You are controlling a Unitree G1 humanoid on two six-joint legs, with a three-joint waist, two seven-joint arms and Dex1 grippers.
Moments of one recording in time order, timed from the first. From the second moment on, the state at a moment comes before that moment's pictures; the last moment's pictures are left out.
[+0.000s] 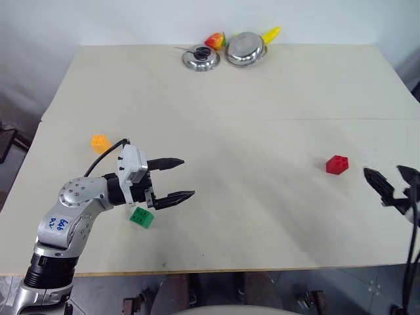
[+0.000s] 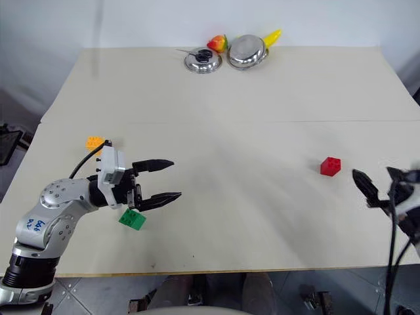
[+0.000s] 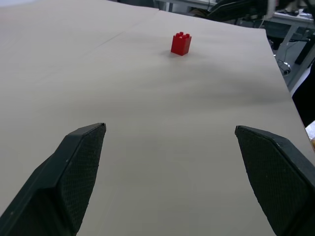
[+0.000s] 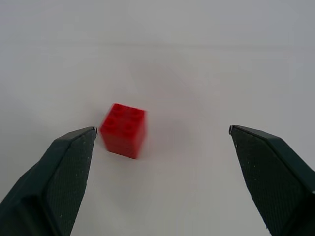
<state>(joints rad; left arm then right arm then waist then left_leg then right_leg) -0.22 0.66 0.06 -0.30 -0.57 0.40 -0.94 0.05 -0.74 -0.62 -0.27 0.71 0.76 0.39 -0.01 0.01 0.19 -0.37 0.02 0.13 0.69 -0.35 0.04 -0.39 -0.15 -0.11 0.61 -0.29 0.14</state>
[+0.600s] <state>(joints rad) -0.17 0.67 0.10 -0.34 -0.55 0.39 -0.90 -0.26 -0.69 -0.41 0.01 0.54 0.86 0.28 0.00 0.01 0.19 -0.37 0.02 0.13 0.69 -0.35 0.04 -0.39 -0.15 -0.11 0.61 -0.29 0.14</state>
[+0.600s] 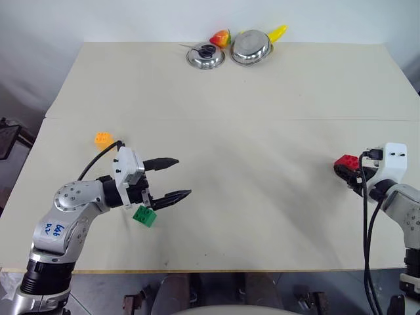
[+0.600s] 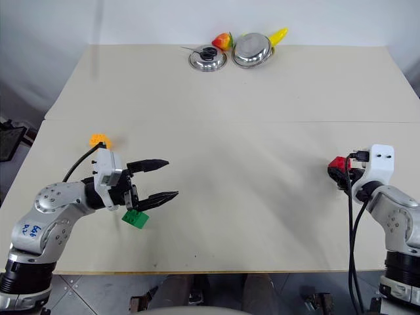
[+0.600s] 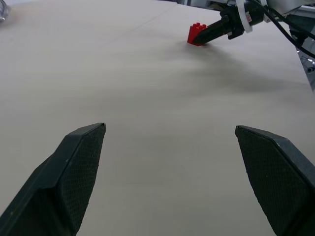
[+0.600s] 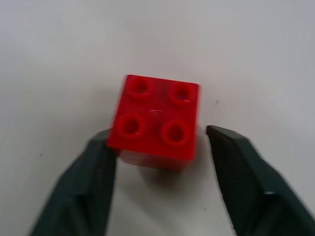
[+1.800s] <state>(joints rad) -0.10 0.69 0.17 -0.32 -0.54 0.35 -0.92 -0.96 -0.68 0.26 1.11 0.10 -0.44 1.56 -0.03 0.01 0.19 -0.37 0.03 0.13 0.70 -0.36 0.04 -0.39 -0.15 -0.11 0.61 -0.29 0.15</state>
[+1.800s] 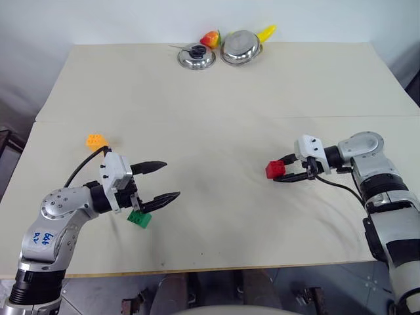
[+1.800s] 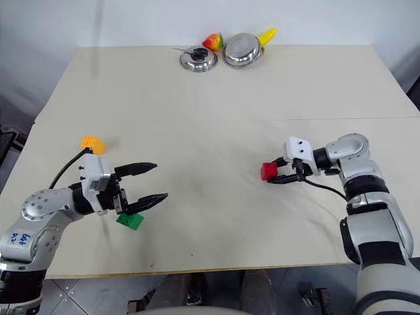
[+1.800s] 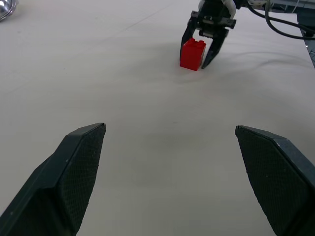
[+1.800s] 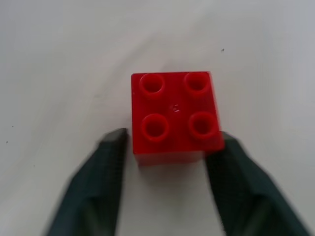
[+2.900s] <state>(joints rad) 0.27 0.77 0.49 0.04 -0.48 -0.11 -1.28 -0.15 -0.83 -0.09 0.09 0.61 -0.13 1.54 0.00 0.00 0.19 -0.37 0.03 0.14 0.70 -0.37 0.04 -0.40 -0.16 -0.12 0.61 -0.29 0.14</state>
